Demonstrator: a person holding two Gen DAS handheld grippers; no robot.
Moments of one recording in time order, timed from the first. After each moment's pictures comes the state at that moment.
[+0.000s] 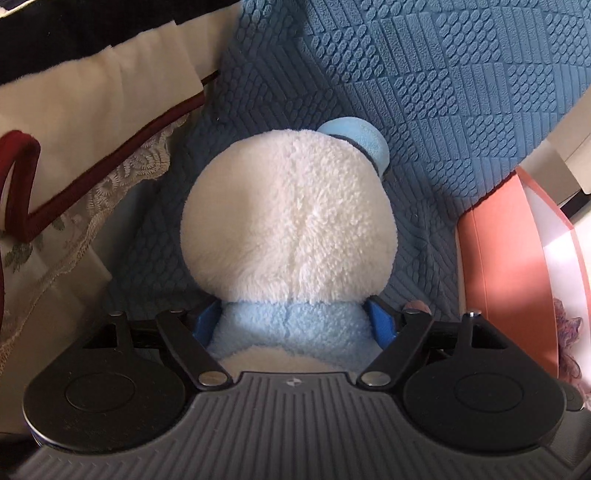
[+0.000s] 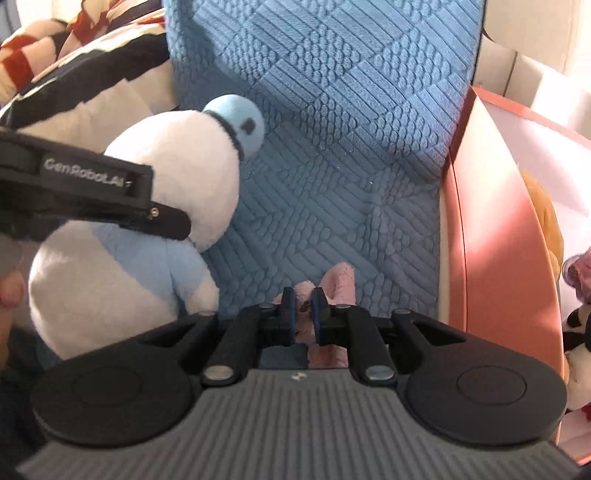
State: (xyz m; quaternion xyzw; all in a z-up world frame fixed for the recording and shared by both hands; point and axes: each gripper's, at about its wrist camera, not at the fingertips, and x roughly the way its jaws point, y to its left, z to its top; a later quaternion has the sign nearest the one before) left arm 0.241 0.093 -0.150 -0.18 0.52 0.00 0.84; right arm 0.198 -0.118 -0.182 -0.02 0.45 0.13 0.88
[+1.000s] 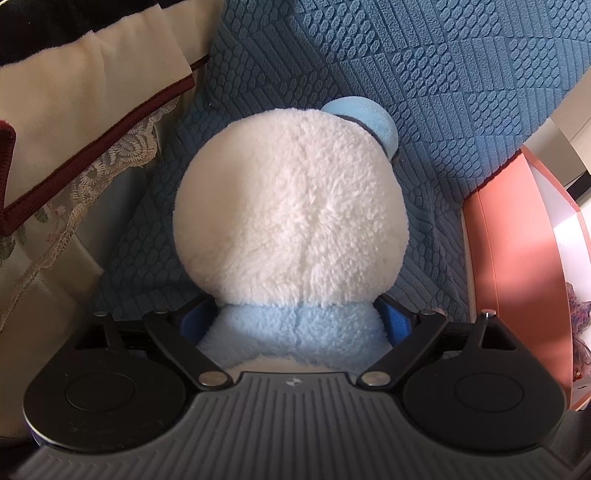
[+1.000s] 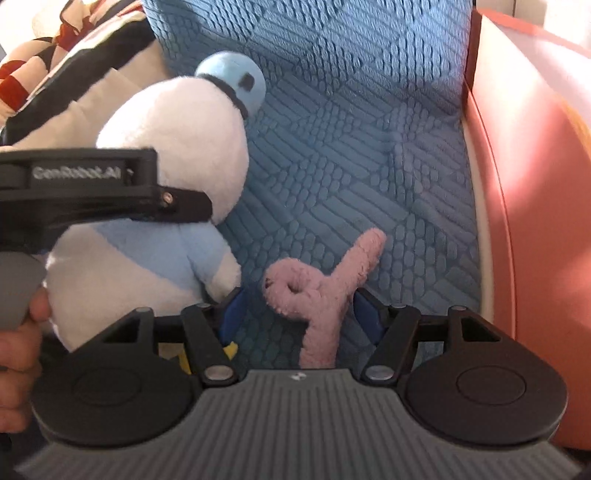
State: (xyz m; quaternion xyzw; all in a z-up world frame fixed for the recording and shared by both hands) left arm 0.246 0.088 -0.160 -0.16 0.53 -0.01 0.83; right arm 0.209 -0.122 -0.210 0.05 0.52 0.14 0.84
